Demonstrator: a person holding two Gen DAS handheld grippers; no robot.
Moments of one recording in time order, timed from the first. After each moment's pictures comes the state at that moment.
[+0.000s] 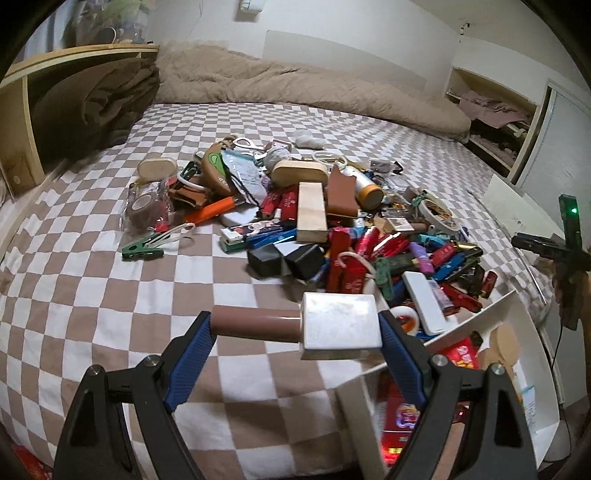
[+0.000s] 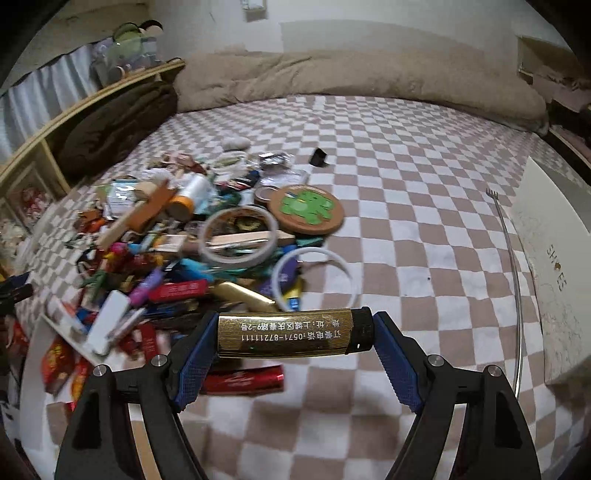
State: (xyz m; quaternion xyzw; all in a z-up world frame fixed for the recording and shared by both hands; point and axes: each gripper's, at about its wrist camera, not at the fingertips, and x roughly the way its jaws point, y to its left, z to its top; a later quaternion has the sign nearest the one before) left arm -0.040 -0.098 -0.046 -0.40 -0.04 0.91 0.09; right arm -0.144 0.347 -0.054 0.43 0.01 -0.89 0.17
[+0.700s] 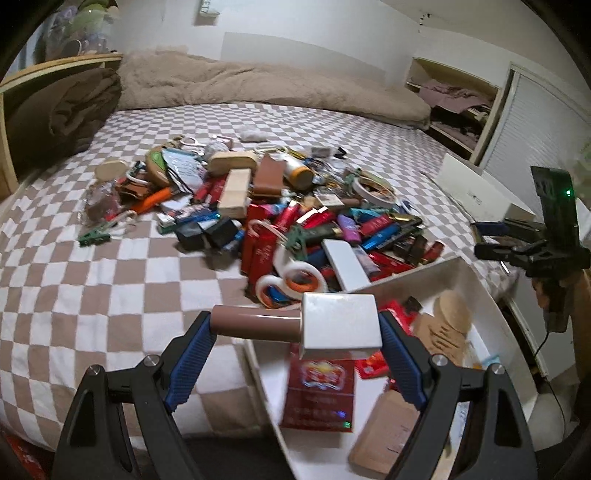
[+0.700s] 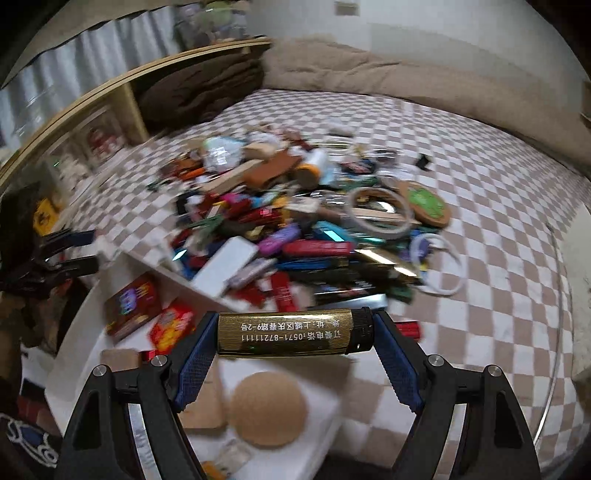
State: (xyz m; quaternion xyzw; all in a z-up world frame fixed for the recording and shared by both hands) left arm 0.009 -0.043 -0.043 -0.40 -0.04 0.90 0.16; right arm -0.062 0.254 -0.036 0.43 0.08 -0.85 0.28
